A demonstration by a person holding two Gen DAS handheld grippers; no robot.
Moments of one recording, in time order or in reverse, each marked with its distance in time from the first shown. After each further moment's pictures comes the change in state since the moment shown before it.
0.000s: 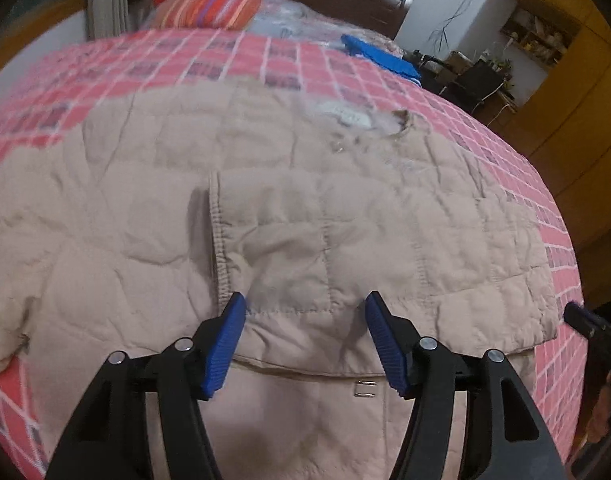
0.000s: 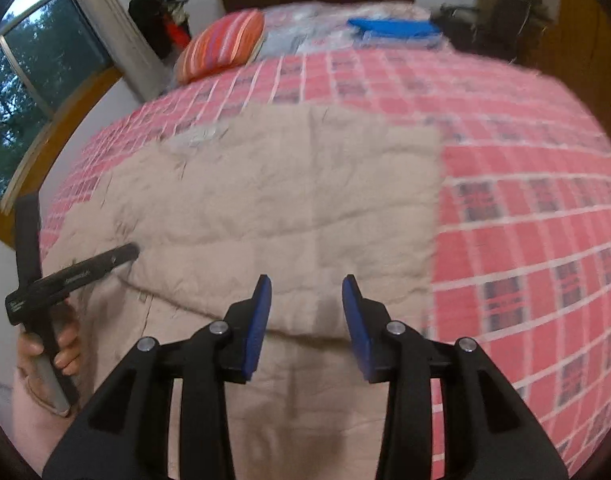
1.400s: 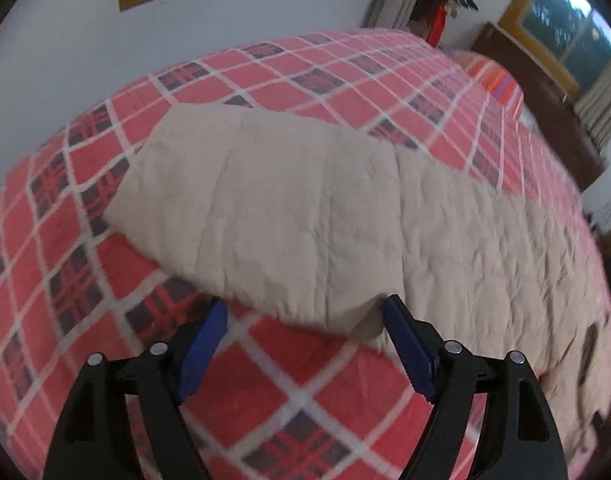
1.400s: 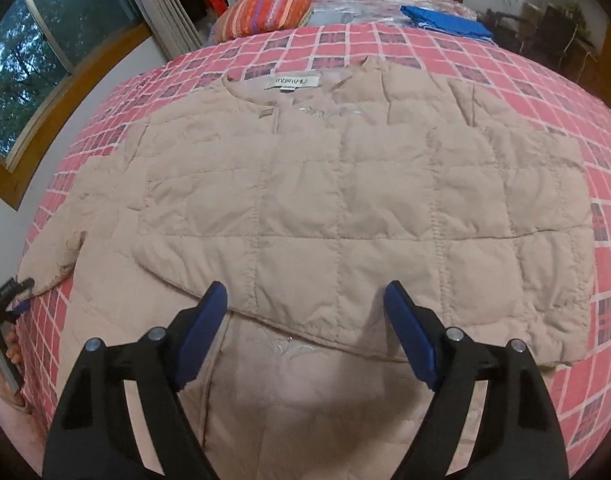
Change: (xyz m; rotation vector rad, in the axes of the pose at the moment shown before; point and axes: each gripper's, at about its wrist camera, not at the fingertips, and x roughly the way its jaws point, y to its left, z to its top) left arm -0.180 0.378 -0.118 -0.681 -0.180 0.390; right arm 0.065 0.117 -0.002 -0.122 0.049 0.015
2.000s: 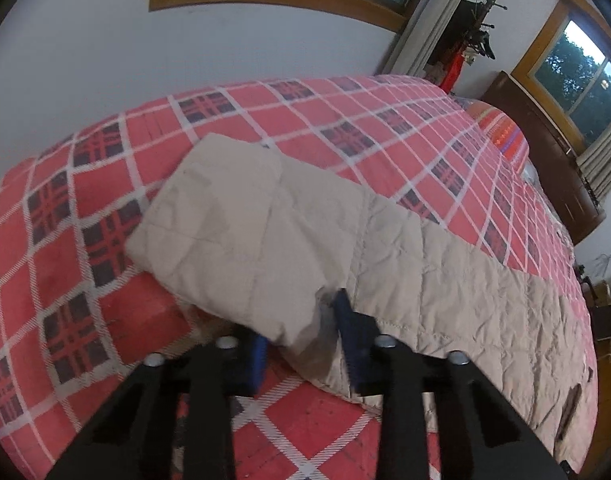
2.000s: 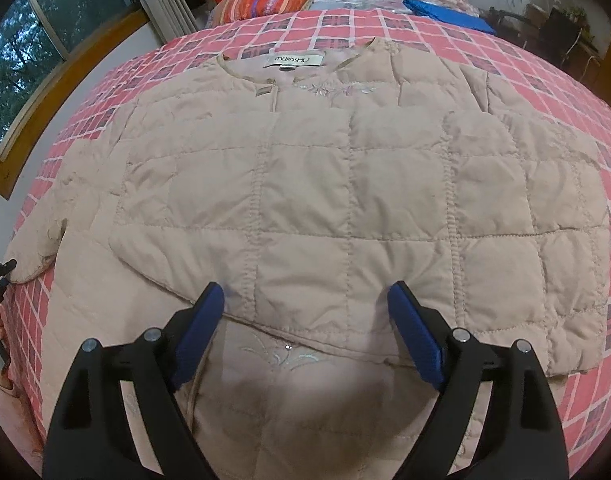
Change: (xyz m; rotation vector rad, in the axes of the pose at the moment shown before) left arm -0.002 0.018 0.025 -0.097 -0.125 -0.009; right arm 0.021 0.004 -0.001 -0.021 0.032 -0.023
